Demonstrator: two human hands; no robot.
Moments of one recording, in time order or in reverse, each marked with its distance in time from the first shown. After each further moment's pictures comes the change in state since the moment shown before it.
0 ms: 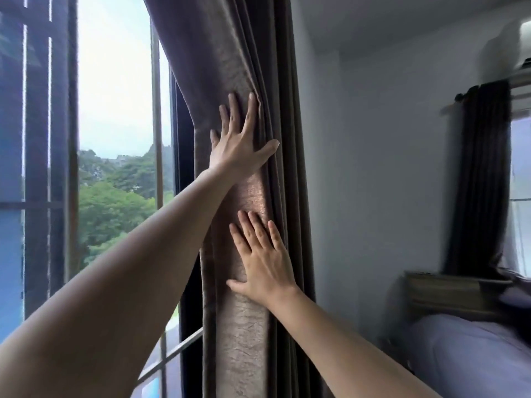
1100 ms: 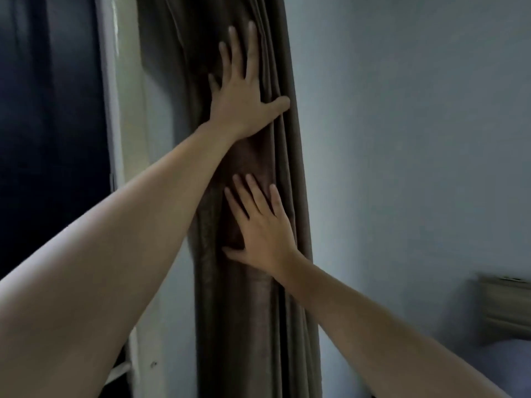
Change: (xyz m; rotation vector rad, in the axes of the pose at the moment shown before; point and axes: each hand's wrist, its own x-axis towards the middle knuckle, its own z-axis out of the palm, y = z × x) left_hand 0.130 -0.023 0.271 0.206 0.072 -0.007; right_hand 0.093 0.140 0.271 0.153 0.113 -0.161
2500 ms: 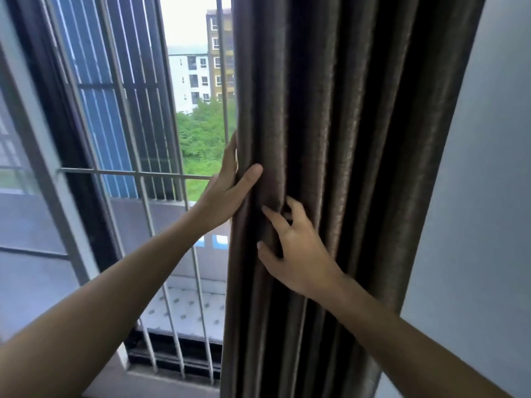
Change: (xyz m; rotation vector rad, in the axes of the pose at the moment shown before) left_hand -0.375 0.066 -0.191 0.117 -0.054 -0.829; right_hand -0.195 -0.125 -0.137 1.587 -0.298 -0.529
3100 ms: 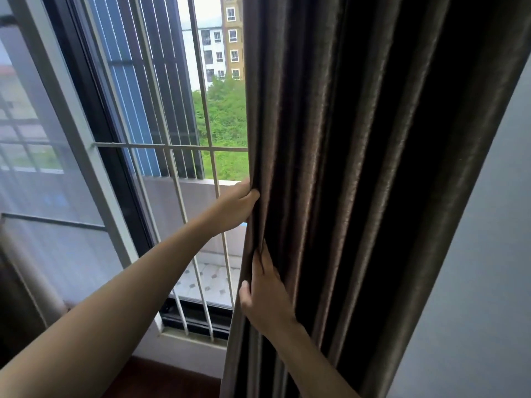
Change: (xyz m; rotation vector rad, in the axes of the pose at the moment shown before) left_hand -0.051 -0.031 -0.018 0.061 -0.210 -0.422; right_hand -0.050 -0.057 0.149 0.223 -0.227 0.289
